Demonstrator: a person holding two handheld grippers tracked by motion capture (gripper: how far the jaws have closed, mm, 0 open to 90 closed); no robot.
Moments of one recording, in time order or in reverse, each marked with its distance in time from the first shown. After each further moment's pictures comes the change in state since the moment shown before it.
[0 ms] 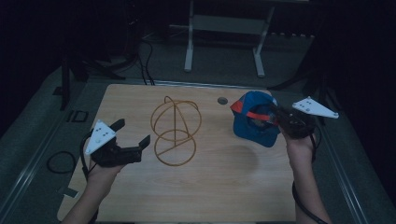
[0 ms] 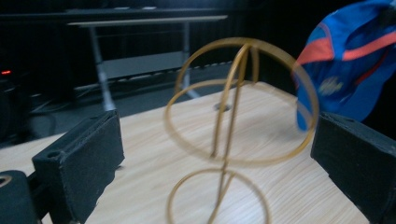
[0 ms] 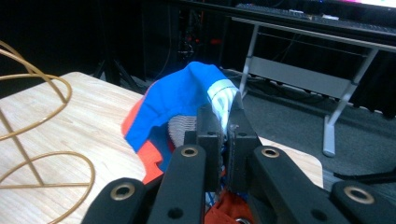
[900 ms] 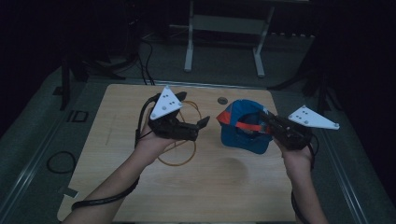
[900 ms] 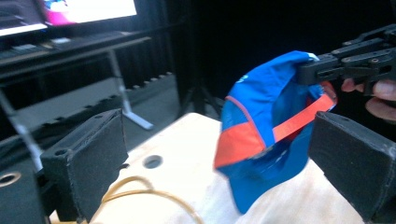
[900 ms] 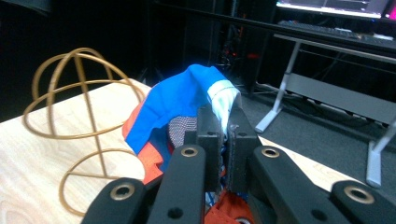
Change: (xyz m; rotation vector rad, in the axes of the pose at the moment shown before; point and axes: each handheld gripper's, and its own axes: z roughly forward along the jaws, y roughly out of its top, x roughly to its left) left arm -0.082 0.087 0.087 0.000 -0.279 0.159; right arm 0.038 0.006 -0.025 -0.049 0.151 -0.050
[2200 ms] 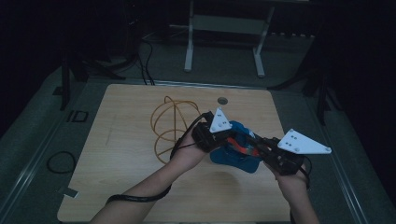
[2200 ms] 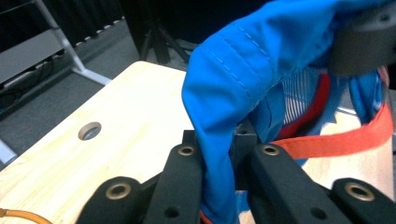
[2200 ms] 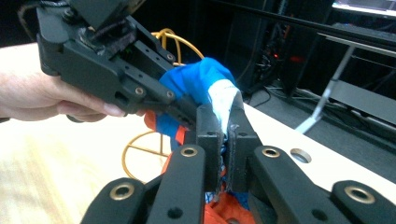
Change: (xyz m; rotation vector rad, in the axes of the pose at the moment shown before) left arm -0.058 -0.023 0.081 0.258 -0.107 0.117; right arm 0.049 -0.020 -0.021 0.012 0.157 -0.065
